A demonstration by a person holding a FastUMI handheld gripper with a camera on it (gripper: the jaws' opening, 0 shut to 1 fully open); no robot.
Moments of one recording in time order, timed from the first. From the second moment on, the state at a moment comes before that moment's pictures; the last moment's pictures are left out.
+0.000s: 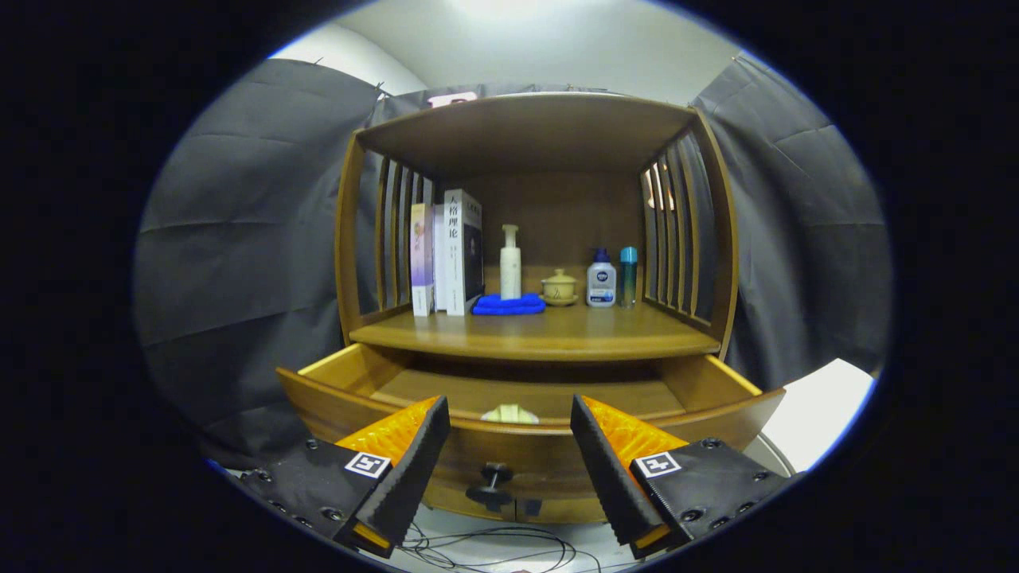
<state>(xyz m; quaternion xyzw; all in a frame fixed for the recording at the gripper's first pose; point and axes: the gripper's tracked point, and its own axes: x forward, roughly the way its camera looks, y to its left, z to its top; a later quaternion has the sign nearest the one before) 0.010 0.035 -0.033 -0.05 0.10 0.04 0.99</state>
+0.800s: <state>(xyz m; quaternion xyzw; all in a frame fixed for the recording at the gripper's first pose) 0.083 0.005 -0.001 -0.06 0.19 0.03 0.98</state>
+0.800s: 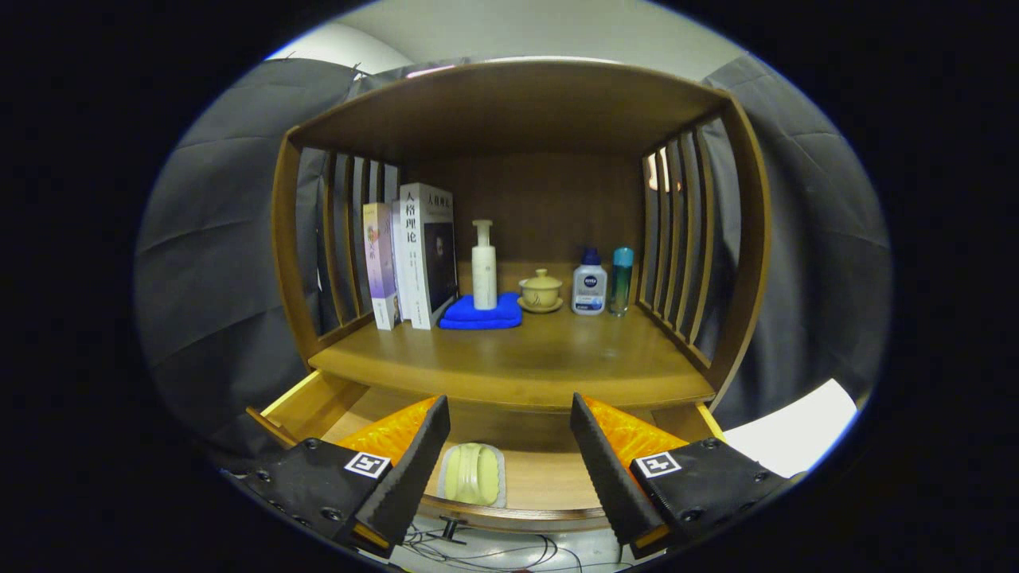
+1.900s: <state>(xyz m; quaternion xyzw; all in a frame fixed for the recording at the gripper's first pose) 0.109 0.034 -0.141 -0.03 0.44 0.06 0.90</state>
